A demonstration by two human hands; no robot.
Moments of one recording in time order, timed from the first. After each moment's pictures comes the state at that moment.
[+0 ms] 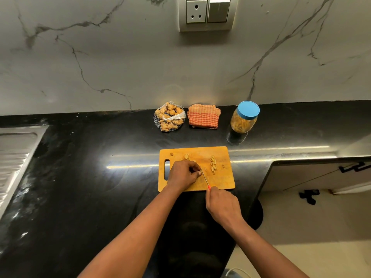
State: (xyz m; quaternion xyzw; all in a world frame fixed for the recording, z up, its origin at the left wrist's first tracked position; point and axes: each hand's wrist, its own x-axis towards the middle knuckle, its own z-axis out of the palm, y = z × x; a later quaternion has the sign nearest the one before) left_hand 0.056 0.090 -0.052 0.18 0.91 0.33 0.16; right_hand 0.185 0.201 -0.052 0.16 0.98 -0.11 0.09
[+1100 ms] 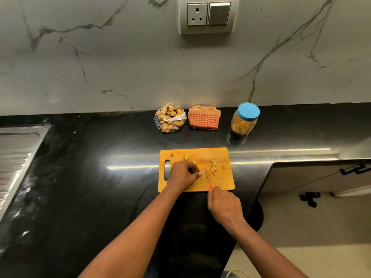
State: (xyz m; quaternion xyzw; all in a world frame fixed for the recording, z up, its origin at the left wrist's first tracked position) left_hand 0.056 0.089 -0.056 0.16 0.91 0.33 0.16; right_hand 0.188 0.206 -0.048 0.17 0.97 -0.14 0.08
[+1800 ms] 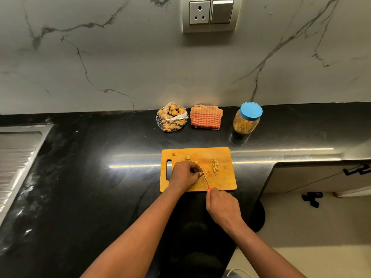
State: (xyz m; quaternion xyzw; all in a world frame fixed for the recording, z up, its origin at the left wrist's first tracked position) left_hand 0.057 0.089 -0.057 0.17 0.91 0.34 0.15; right_hand 0.185 0.198 -0.053 0.16 0.97 -0.13 0.10
